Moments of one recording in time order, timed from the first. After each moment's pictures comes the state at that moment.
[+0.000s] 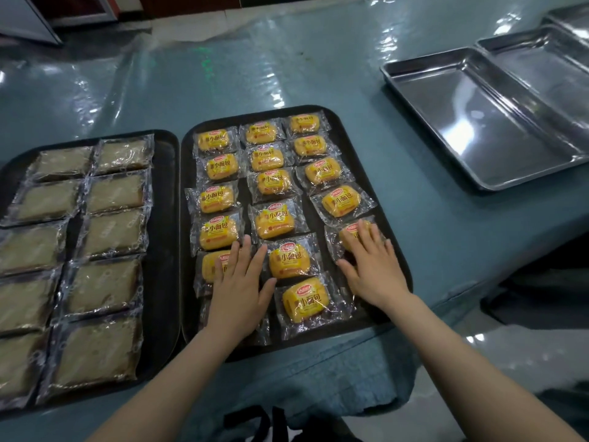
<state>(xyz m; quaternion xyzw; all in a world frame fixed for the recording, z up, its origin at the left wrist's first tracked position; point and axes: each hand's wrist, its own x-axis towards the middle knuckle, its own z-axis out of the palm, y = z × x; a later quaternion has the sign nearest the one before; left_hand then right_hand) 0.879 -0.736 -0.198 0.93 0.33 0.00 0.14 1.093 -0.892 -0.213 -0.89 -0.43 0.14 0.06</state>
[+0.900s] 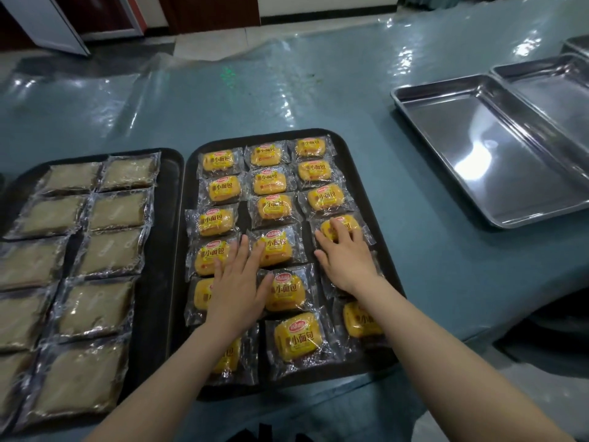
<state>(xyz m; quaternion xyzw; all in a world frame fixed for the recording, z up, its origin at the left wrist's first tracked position) 0.926 -0.709 -0.188 0.92 0.36 0.02 0.17 1.130 -0.808 -0.200 -0.86 -0.48 0.15 0.02</state>
